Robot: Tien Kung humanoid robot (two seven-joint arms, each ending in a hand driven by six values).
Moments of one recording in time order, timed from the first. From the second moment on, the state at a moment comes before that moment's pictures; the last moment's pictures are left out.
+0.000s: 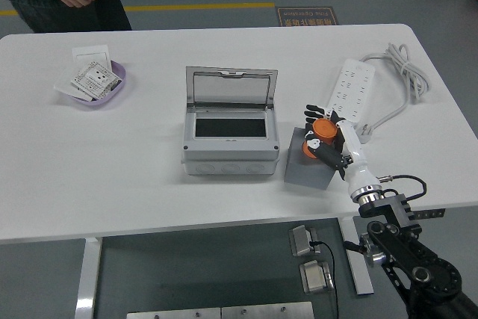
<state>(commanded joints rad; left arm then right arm) 0.06 0.07 -1.74 -0.18 1.74 0.00 0.43 0.14 -0.12 1.10 1.17 -1.22 -0.25 0.38</state>
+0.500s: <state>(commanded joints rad) 0.06 0.07 -1.72 -0.18 1.72 0.00 0.43 0.15 -0.13 1.10 1.20 -1.24 -0.27 0.35</state>
